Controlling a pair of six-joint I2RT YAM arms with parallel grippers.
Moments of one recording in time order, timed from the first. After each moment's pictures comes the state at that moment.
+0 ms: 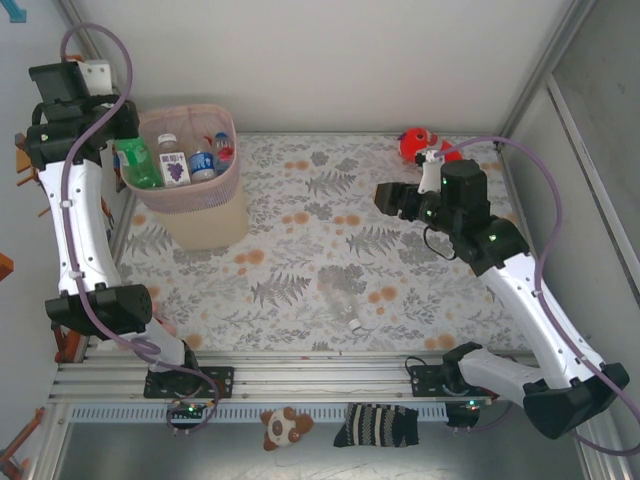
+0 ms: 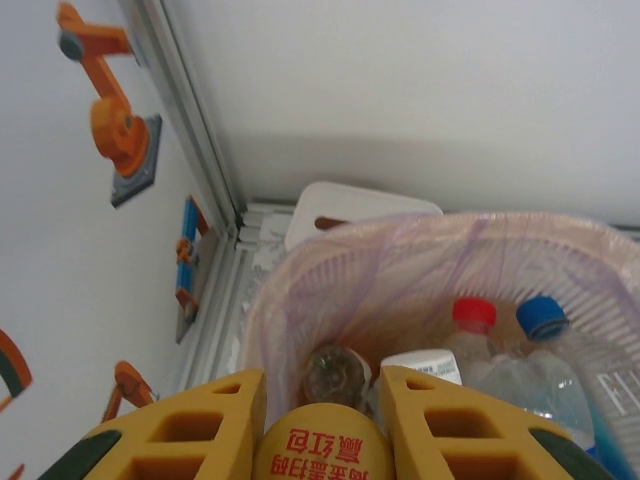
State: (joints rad) left arm 0.14 1.64 2.12 -1.03 0.05 0.09; right arm 0.44 1.08 1.21 -0.58 -0.20 0.40
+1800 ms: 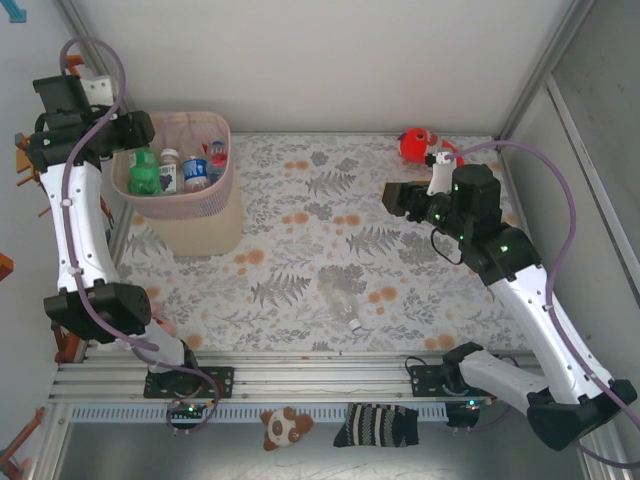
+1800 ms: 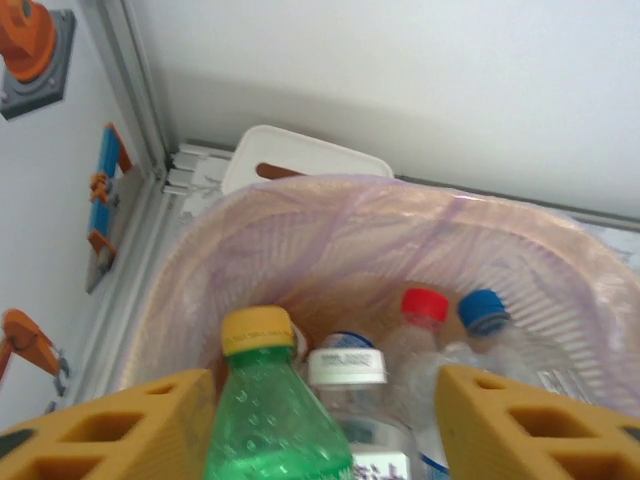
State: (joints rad) left arm 0.18 1.61 1.99 -1.02 0.21 -0.01; right arm 0.44 1.01 1.21 -0.58 -0.15 0.36
